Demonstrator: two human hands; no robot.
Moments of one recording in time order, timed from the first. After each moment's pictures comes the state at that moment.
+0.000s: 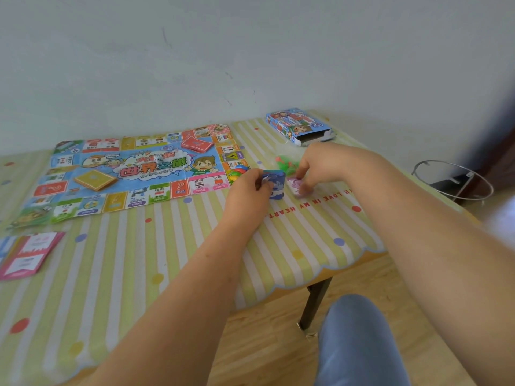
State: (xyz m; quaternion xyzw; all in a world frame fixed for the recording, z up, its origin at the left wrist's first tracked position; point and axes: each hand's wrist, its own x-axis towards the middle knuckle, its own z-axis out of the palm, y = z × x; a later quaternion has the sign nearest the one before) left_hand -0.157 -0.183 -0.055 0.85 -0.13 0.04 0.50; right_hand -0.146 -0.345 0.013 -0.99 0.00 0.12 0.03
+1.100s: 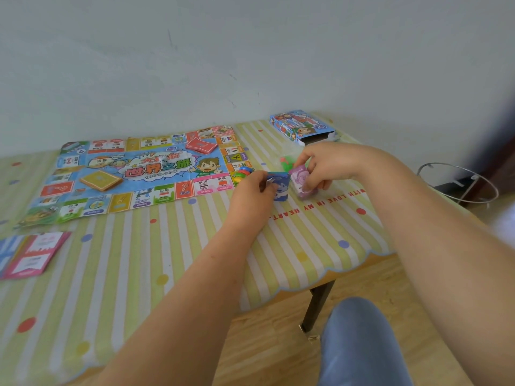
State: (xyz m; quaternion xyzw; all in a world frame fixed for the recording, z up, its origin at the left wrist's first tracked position) left_hand -0.156 -0.183 -0.055 0.85 -0.13 0.04 0.52; right_hand -0.134 -0.359 0.006 -0.96 0.01 0.13 0.24
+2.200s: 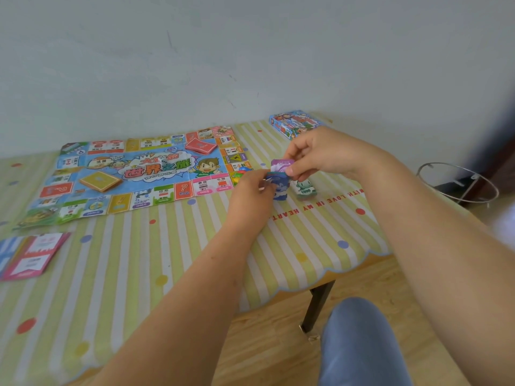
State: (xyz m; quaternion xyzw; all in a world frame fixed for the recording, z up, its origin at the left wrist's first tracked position) left_hand -0.150 -0.184 -0.062 0.85 -0.15 0.07 0.51; right_hand -0.147 -0.345 0.015 -0.90 -0.05 0.05 0.43
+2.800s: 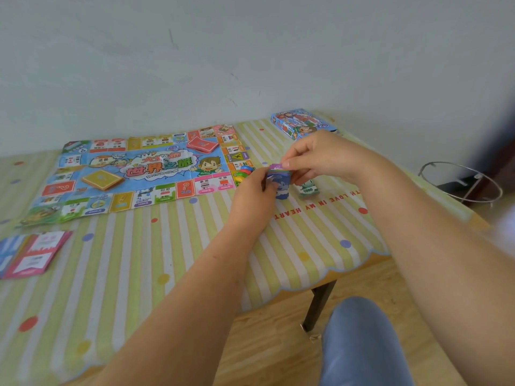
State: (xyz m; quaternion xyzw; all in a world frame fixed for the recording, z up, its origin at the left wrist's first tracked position) left_hand -0.153 -0.184 -0.059 0.83 -0.15 0.06 0.53; right_hand -0.147 -0.340 0.007 -0.88 -0.03 0.05 0.47
